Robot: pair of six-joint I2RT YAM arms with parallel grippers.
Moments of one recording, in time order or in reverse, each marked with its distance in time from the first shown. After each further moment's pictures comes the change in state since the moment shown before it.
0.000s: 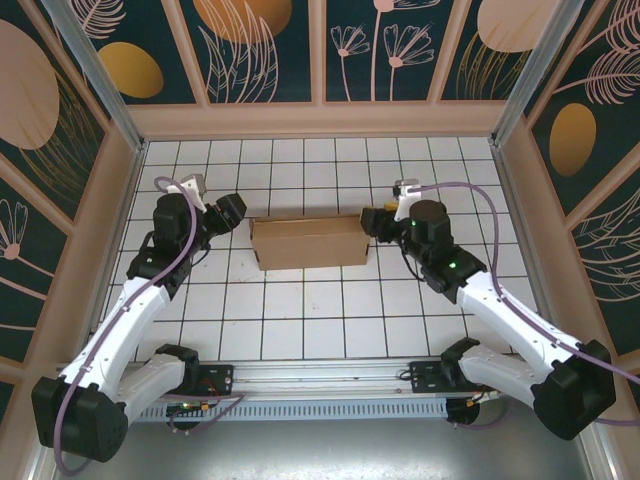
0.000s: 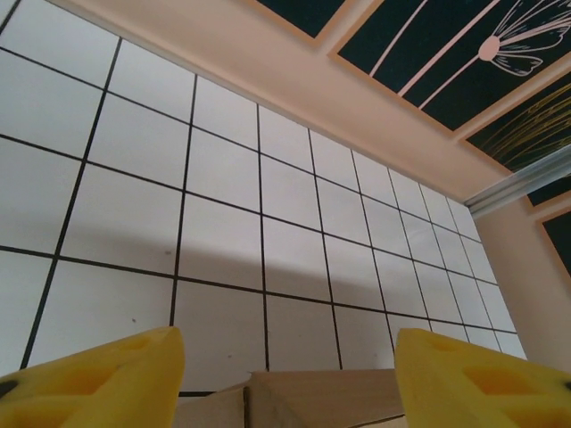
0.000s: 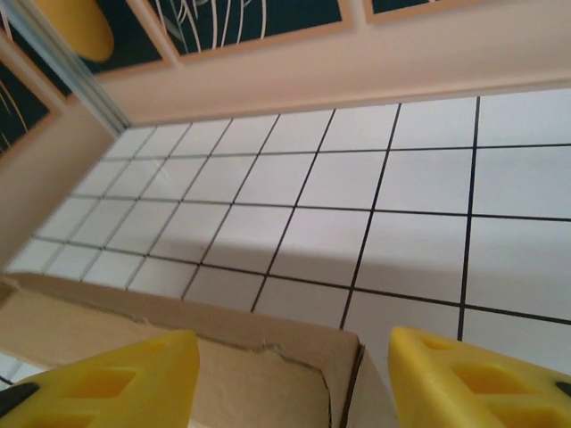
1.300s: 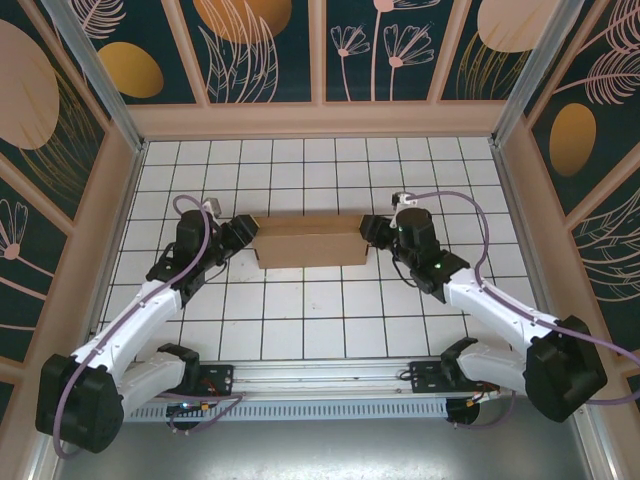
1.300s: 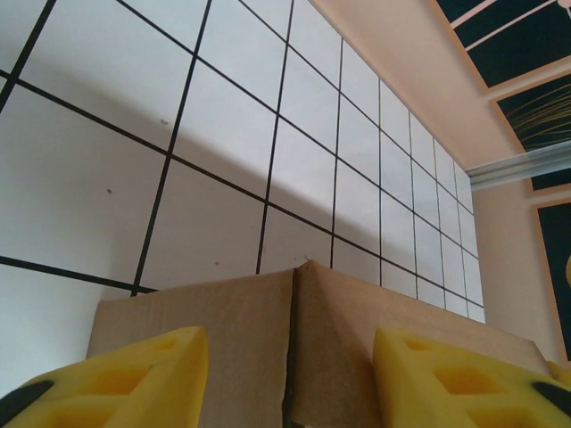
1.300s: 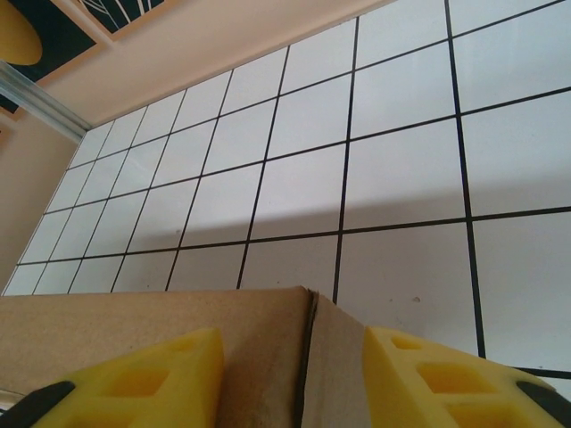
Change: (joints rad) left arm -0.085 0.039 -0.179 0.100 0.013 -0.236; right arm 0.029 0.101 -0.127 0.116 0.053 0.210
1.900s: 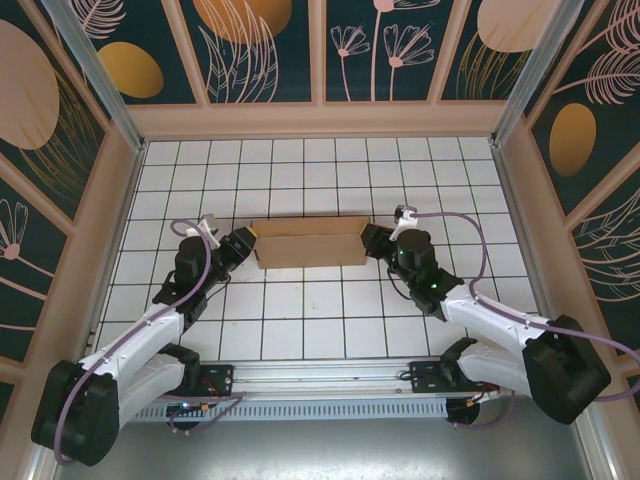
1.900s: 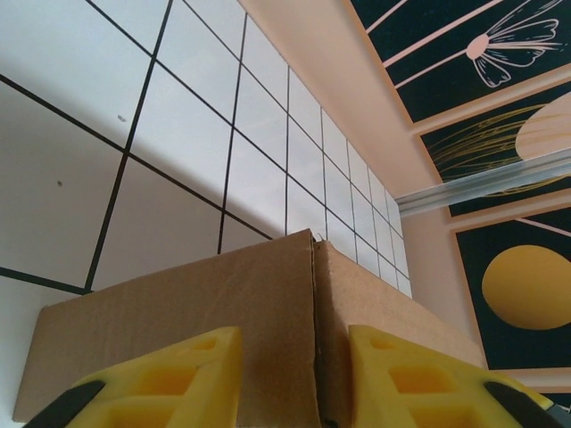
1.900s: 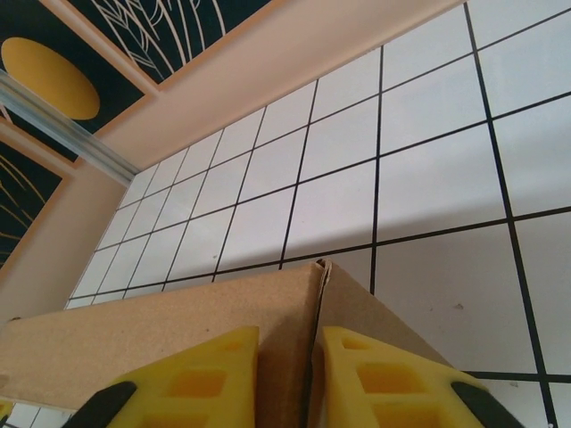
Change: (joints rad) left arm -0.014 -0.058 -0.263 0.389 0.003 -0.122; right arm 0.053 -0.018 -0.177 0.299 0.053 0.089
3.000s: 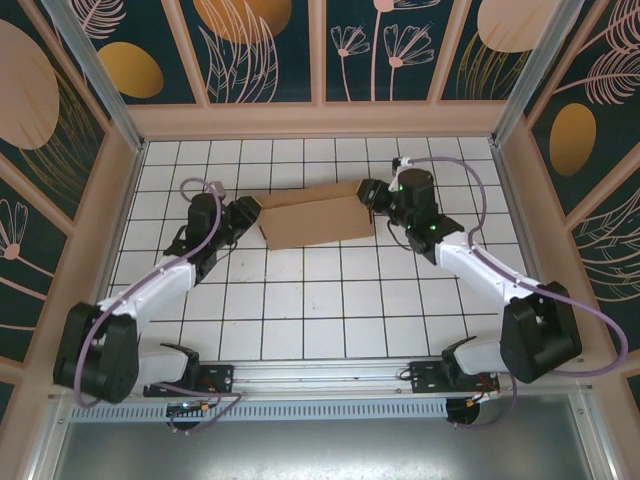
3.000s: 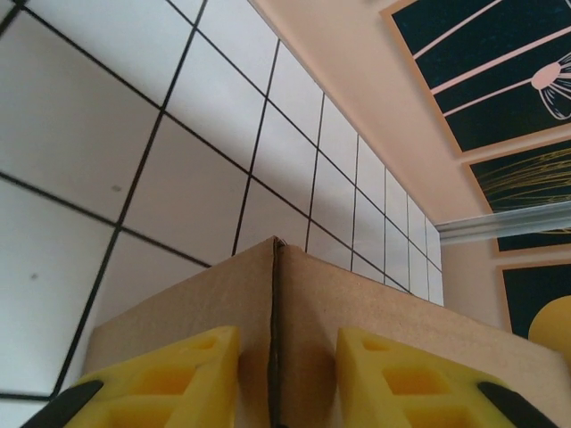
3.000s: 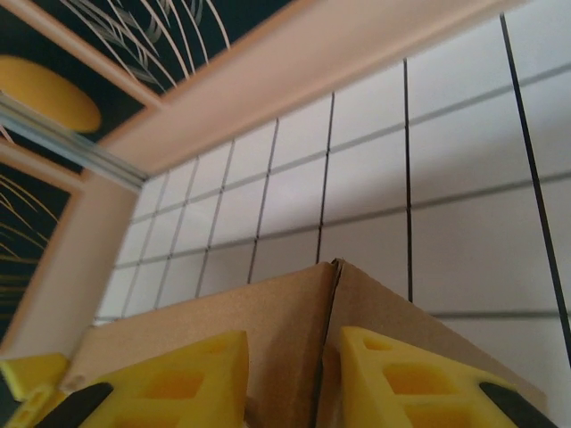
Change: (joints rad) left arm 0.034 0.354 0.376 -0.135 -0.005 0.018; right arm -0.204 0.261 0.481 -0.286 -0.276 -0.008
